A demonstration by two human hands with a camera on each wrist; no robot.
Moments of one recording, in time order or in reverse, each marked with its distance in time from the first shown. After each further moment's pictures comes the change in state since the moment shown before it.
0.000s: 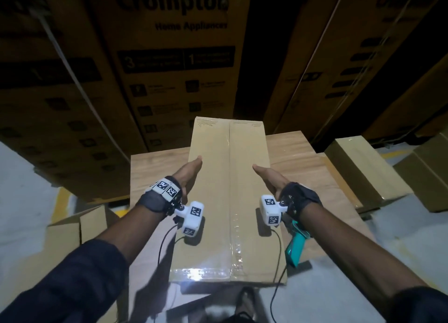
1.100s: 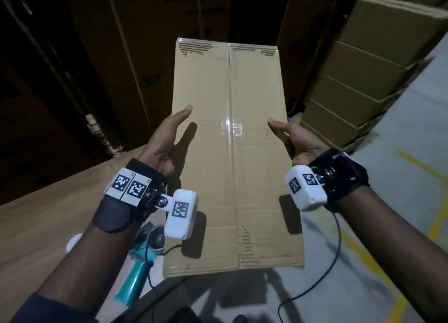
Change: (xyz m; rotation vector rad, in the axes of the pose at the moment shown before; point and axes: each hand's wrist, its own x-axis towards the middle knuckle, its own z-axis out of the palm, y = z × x) left_hand -0.094 0.150 0.566 -0.294 -0.191 0.255; right_hand -0.225 0.058 -0.557 0.517 0.301 -0.199
